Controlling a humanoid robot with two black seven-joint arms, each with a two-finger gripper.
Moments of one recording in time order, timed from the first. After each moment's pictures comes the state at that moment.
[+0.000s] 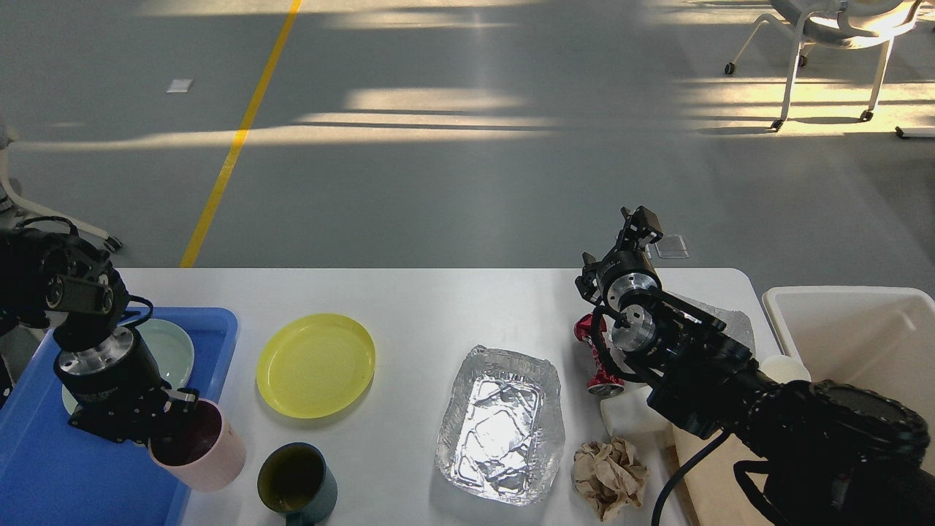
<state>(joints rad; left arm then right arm) -1.70 0.36 1.50 -1.19 0.17 -0.77 -0.19 0.88 0.09 0.32 0.30 0.38 -0.11 0.37</state>
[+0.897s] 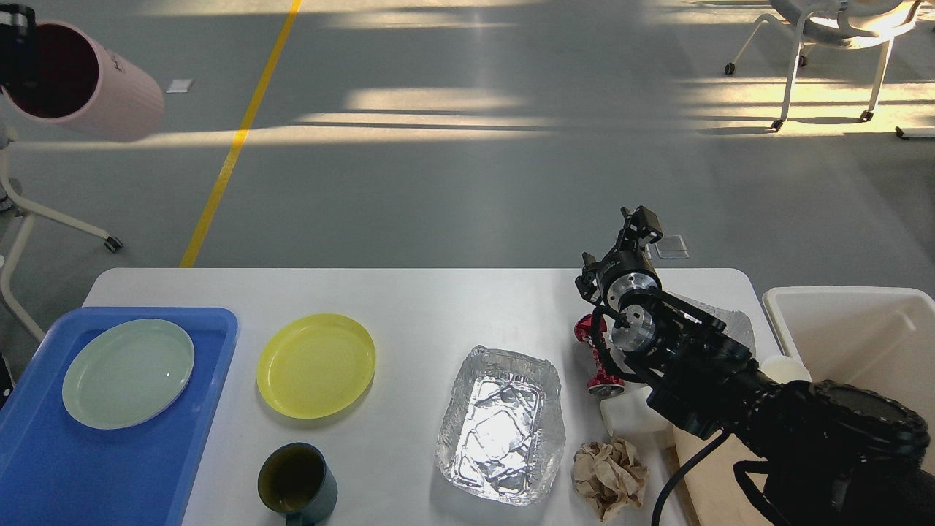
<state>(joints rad) -2.57 0.59 1.58 -1.03 0.21 -0.96 -0.17 0.88 0.09 0.32 0.30 0.38 -0.11 0.37</state>
